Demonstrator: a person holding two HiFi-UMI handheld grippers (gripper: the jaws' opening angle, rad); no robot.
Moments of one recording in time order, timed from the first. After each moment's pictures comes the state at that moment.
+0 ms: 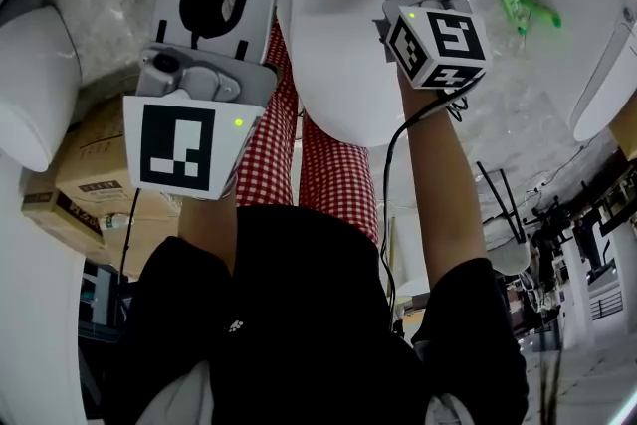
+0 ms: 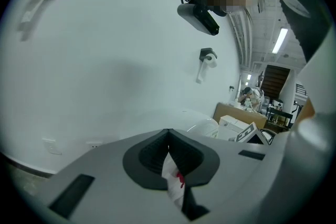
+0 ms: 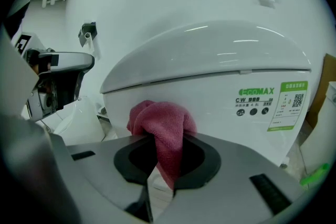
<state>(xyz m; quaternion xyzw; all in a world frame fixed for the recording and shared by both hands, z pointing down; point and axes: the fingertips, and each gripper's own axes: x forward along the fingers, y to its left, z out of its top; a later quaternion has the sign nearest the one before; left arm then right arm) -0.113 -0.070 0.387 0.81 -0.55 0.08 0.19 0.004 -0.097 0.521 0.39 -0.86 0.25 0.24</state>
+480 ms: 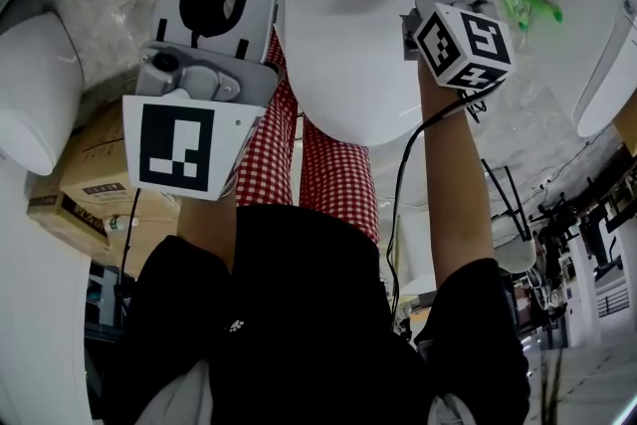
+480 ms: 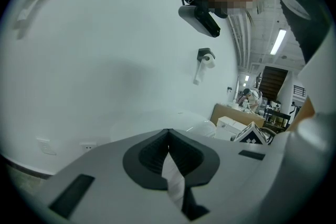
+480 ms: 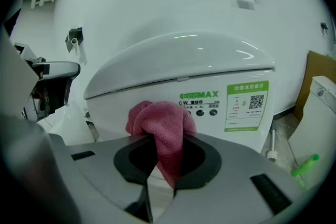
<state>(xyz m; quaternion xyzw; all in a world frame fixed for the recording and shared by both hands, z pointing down) -0.100 -0.076 0.383 0.81 -0.54 0.07 0.19 0.060 -0.115 0.519 0.44 -0.83 0.26 0.23</state>
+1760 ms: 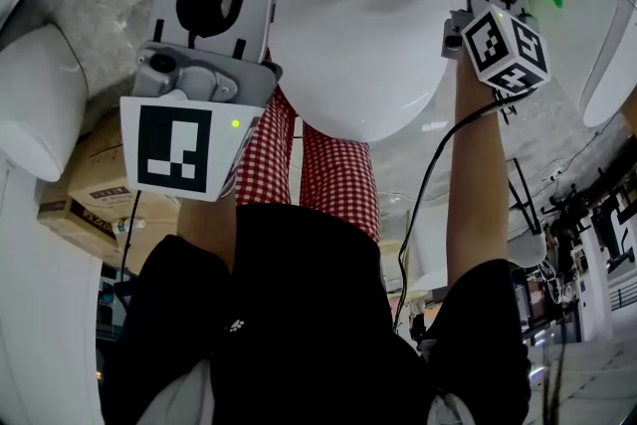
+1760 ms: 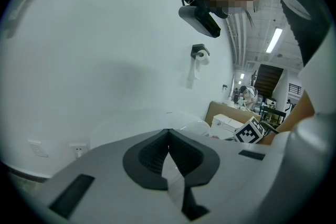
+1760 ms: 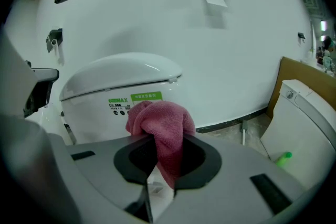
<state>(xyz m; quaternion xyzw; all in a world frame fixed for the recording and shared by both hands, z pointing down) -0.062 -0.087 0.383 0.83 -0.52 0.08 0.18 0.187 -0.141 0.517 0.54 -0.77 0.25 0.24</state>
